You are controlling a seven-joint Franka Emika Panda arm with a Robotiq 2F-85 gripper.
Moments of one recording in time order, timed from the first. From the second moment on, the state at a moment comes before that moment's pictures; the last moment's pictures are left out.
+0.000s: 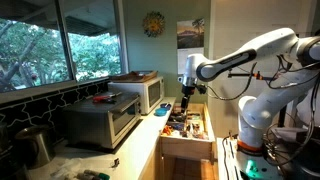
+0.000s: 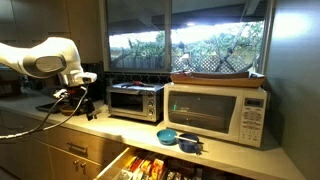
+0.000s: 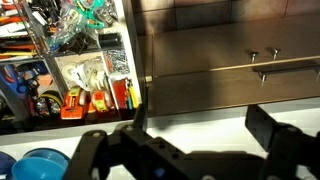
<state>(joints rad) 0.01 -0.80 -0.03 -2.75 0.01 2.16 -0.03</state>
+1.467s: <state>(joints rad) 0.01 -0.33 0.49 -2.53 -0.11 2.76 0.45</state>
